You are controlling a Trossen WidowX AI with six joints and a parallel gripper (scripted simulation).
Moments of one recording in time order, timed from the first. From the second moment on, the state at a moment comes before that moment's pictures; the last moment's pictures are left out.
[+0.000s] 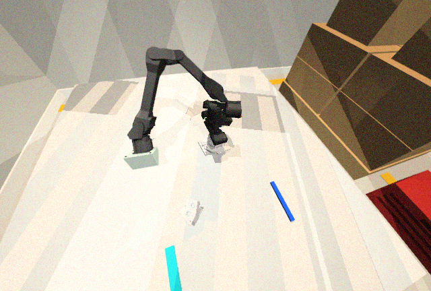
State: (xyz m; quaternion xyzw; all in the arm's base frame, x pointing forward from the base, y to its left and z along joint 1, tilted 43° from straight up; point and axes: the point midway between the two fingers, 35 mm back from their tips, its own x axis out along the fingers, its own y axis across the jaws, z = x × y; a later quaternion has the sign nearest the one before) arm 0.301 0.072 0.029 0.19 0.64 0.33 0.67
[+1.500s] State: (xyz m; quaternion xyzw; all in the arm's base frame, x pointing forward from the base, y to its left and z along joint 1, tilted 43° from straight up) arm 0.301 0.072 0.029 0.19 0.64 0.33 0.67
